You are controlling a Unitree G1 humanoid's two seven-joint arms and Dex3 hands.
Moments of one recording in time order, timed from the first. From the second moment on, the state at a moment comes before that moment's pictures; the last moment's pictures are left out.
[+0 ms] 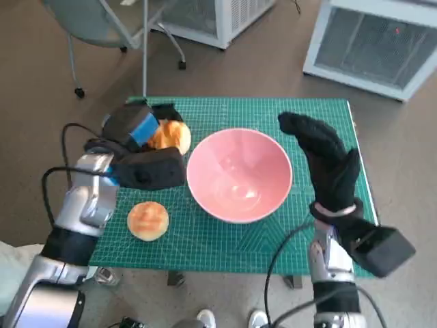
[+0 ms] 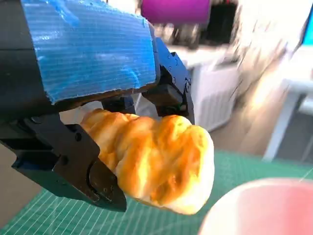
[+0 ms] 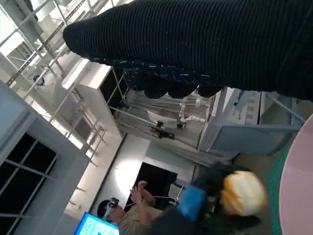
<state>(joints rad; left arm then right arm) -0.70 0.55 -0.25 0.25 0.63 0.10 -0.15 -0.51 -0.02 -0.11 0.47 0.33 -0.77 0.49</state>
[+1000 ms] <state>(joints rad) -0.62 0.41 -0.36 0.13 0.69 -0.18 -0.09 -0.49 -0.03 -0.11 0.45 0.34 -0.77 0.50</state>
